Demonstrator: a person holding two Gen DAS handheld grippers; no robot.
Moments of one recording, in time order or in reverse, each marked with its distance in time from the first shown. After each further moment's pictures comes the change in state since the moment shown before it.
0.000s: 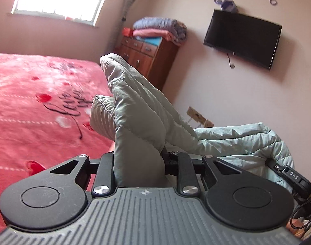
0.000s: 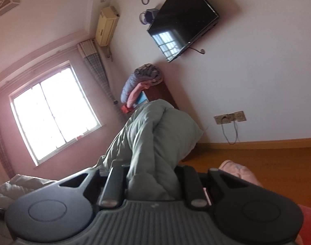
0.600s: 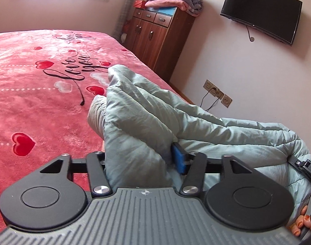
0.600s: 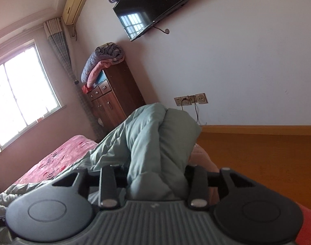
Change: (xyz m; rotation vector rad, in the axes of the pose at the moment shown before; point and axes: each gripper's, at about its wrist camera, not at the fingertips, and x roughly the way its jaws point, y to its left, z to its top) left arm 0.060 0.018 -0.027 -0.009 0.129 0.092; right arm 0.026 -0.038 -0.024 -0.010 0.104 -0.217
